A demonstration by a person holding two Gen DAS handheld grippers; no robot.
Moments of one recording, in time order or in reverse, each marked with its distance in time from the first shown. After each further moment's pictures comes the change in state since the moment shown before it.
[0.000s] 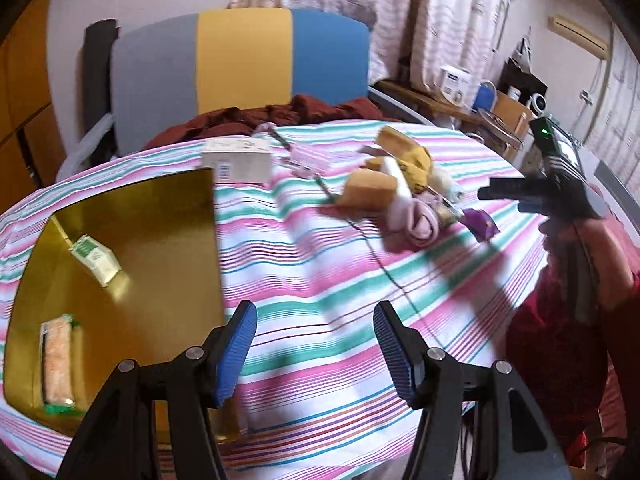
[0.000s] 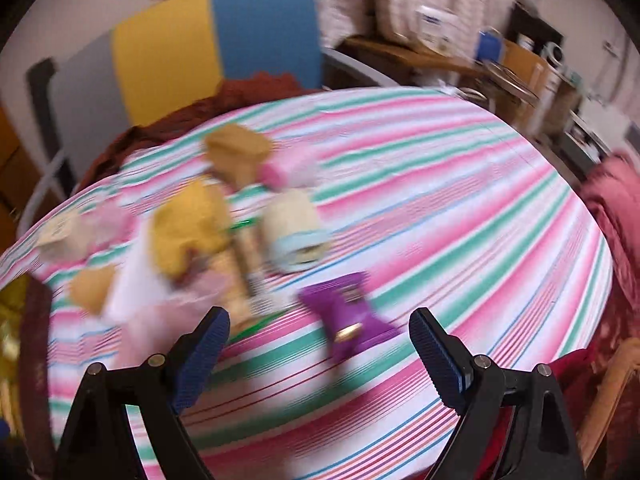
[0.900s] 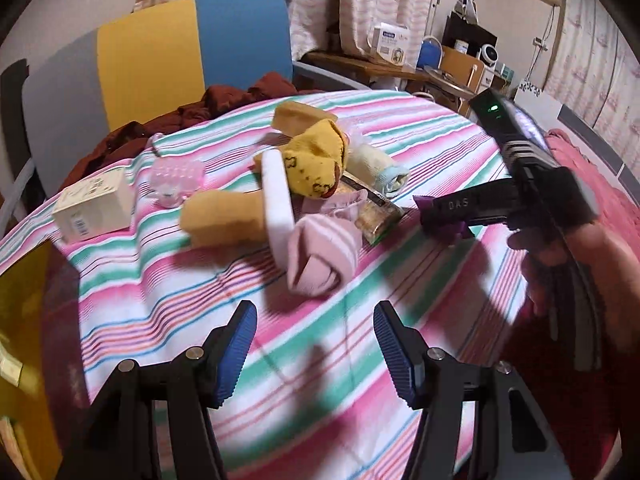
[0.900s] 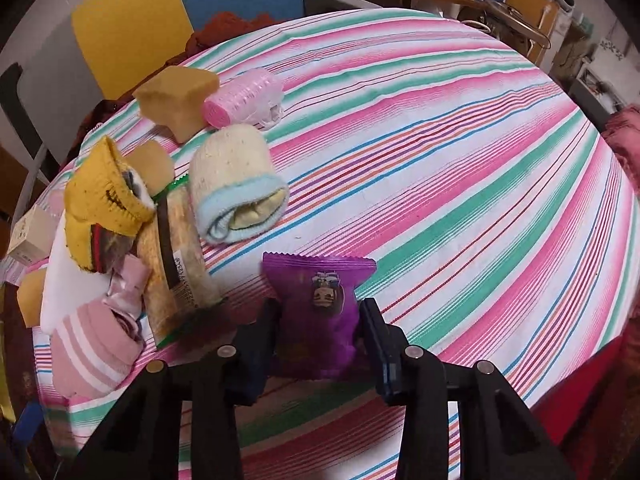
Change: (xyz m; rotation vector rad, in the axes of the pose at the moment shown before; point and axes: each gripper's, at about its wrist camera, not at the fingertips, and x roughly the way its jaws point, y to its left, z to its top) left arm 0.107 -0.103 0.052 0.188 0.074 -0.109; right arm 0.052 -0.032 -0.006 0.063 0.203 0.086
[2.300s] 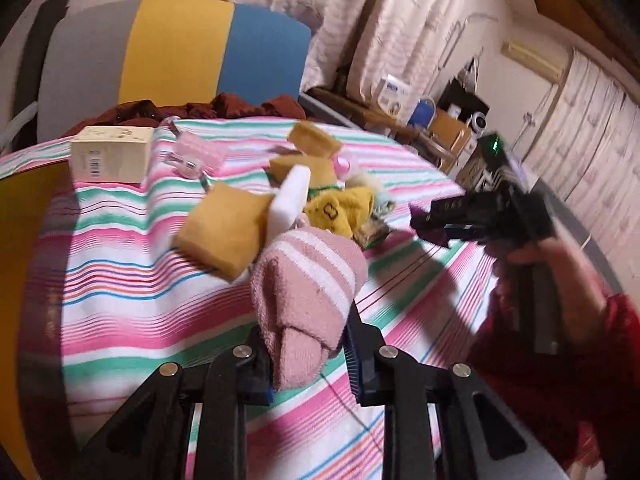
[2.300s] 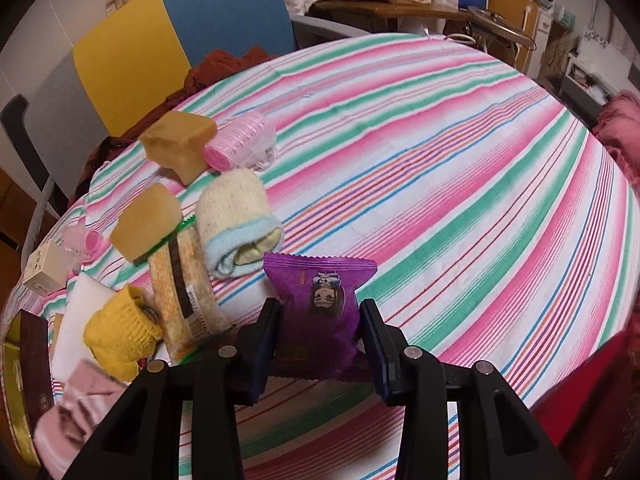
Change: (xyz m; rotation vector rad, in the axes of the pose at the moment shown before) left arm -0.037 0.054 -0.059 -0.212 -0.173 -0.190; right arm -0.014 0.008 0.003 0.037 -0.117 0.021
